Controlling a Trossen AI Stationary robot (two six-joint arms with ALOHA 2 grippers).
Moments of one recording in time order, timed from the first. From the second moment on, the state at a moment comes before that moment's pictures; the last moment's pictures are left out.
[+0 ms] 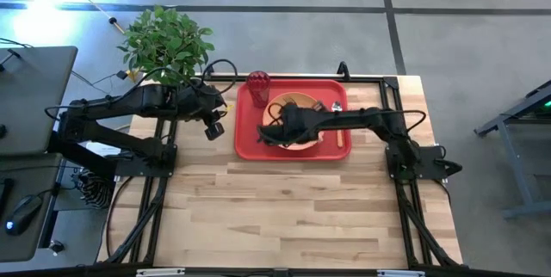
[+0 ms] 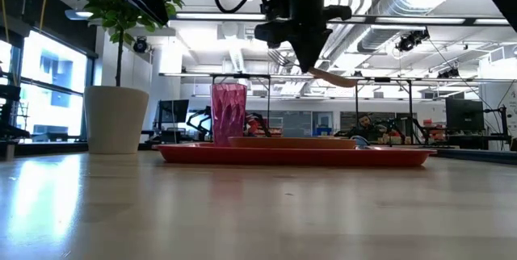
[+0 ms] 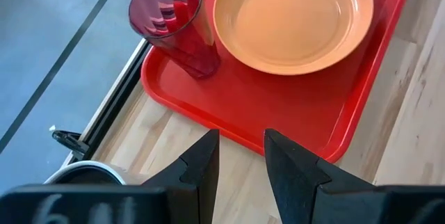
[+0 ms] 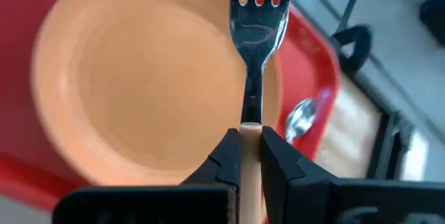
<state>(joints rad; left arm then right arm) 0.14 1.12 1.22 -1.05 -0.38 -0.16 0.02 2.12 2.01 -1.57 0.63 0.98</state>
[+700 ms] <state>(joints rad) 0.16 1.12 1.22 -1.05 -0.38 -0.16 -0.20 2.11 2.01 -1.57 0.68 0.65</state>
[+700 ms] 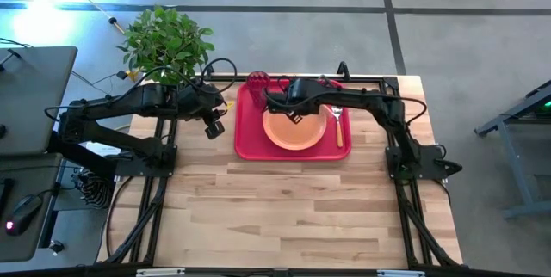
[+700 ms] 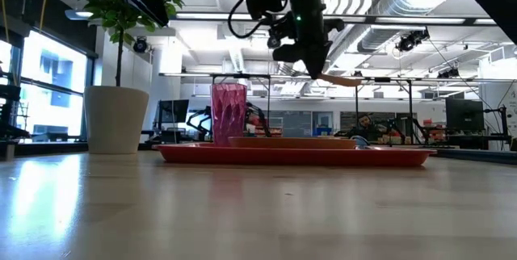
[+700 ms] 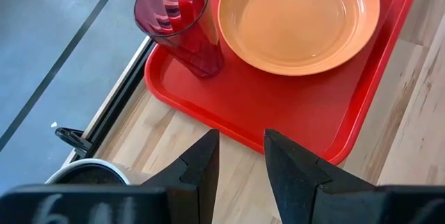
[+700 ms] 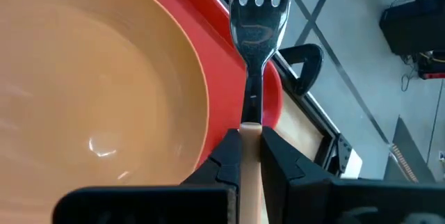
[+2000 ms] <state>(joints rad) 0.16 1.12 1.22 -1.04 -0.42 -0.18 -0.47 1.53 0.87 -0.61 0.14 1.01</state>
